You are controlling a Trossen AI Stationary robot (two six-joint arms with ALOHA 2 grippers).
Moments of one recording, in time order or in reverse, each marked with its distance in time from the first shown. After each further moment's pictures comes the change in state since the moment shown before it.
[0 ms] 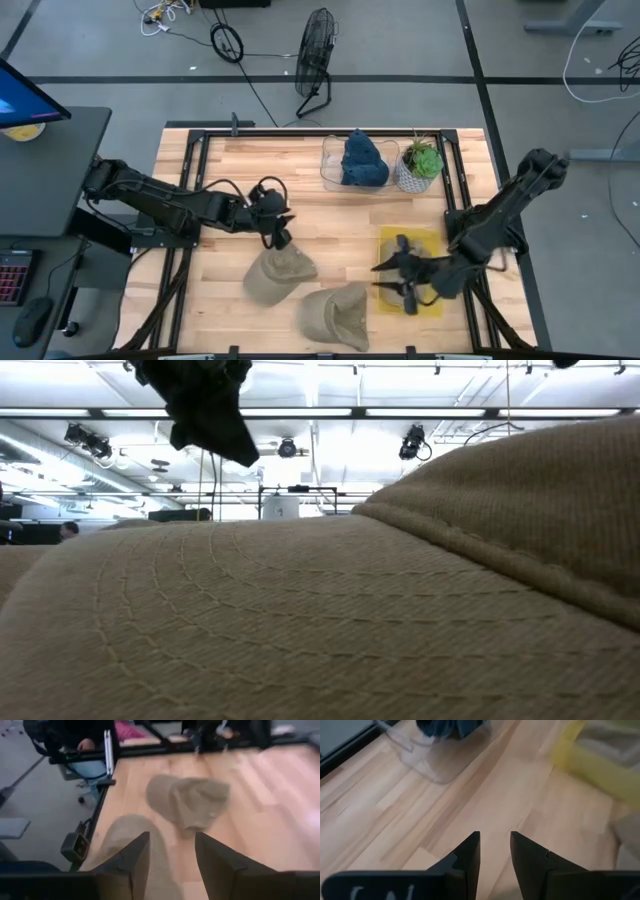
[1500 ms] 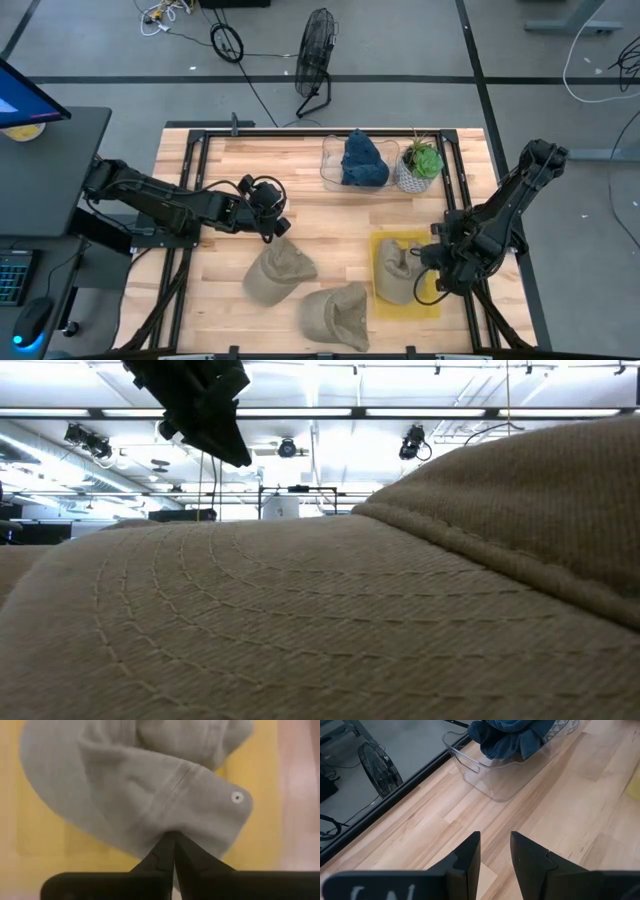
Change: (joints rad) left arm 0.005 0.000 0.000 -0.088 -0.283 0.002; right arm 0.130 -0.140 -0.157 -0.834 -0.298 0.410
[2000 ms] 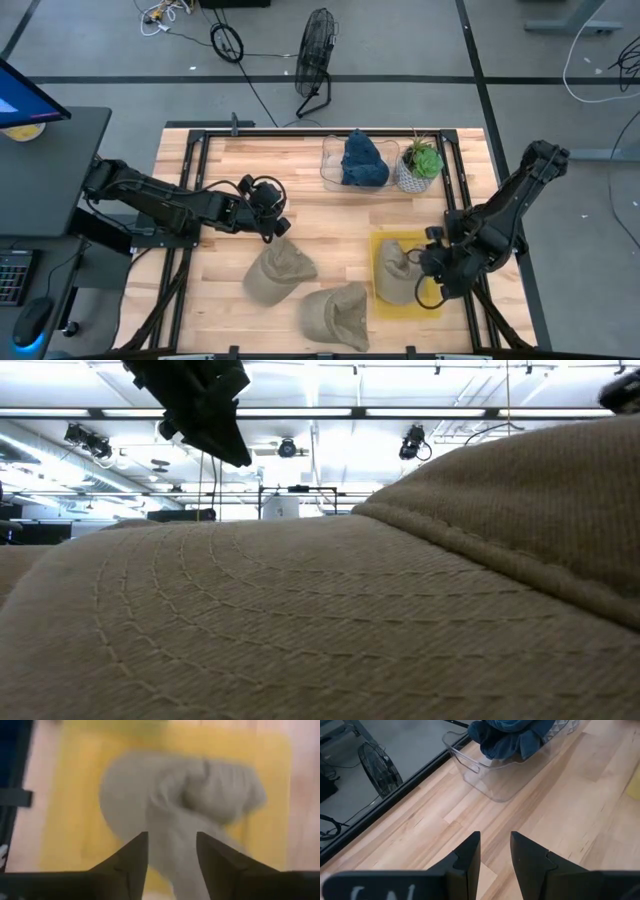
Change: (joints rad) left arm 0.000 0.000 0.000 0.001 0.000 -0.001; right arm -0.051 -0.001 0.176 -0.003 -0.076 -0.198
